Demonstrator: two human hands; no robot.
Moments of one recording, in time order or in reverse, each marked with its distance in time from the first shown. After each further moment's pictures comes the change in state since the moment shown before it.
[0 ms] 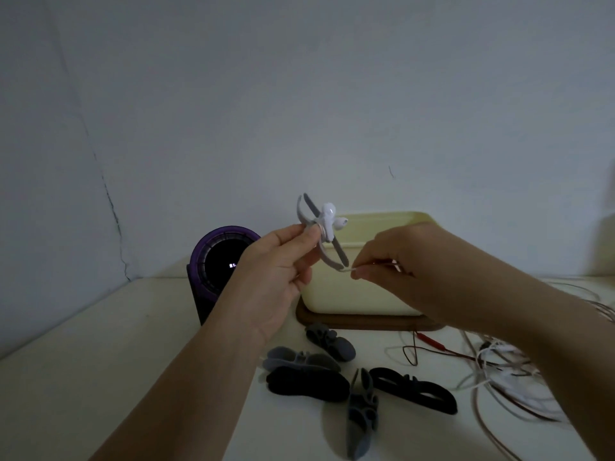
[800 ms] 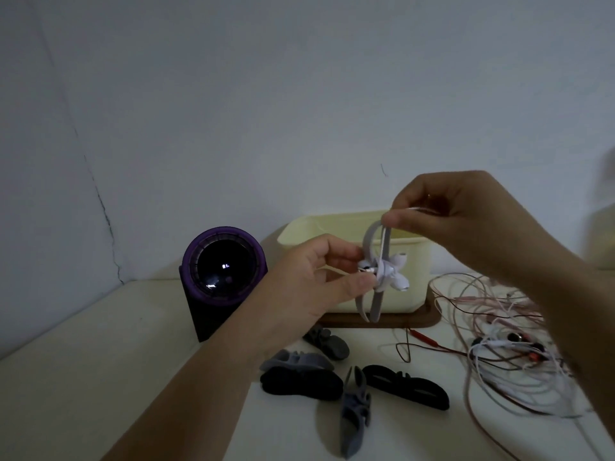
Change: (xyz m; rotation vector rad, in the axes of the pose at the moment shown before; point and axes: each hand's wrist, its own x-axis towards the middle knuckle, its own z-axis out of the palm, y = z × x) left_hand -0.011 -0.011 0.008 0.487 -0.416 0.207; right_hand -0.002 0.026 -0.028 0.349 0.340 -0.002
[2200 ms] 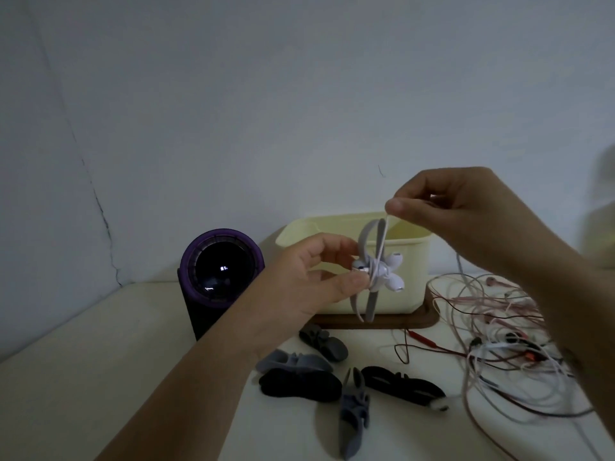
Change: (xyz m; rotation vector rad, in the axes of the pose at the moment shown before) left_hand -0.002 0.002 -0.005 0.026 -0.048 -0.020; right_hand 0.001 0.000 -0.002 0.063 0.024 0.085
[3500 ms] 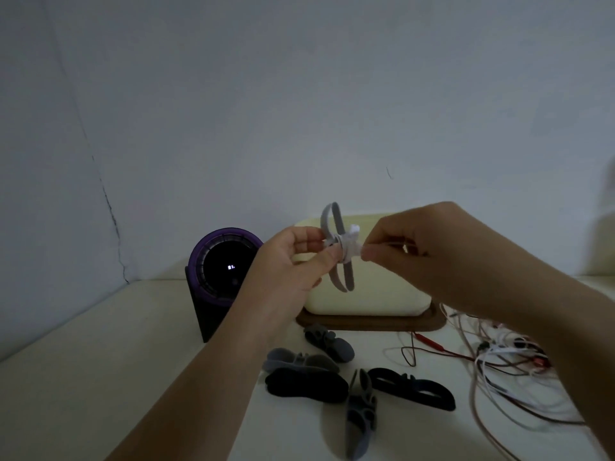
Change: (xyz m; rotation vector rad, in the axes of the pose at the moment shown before) left_hand 0.005 -0.001 -0.003 -0.041 0.409 -0.078; right_hand -0.011 -0.020 0.024 -0.360 -0.217 -0.104
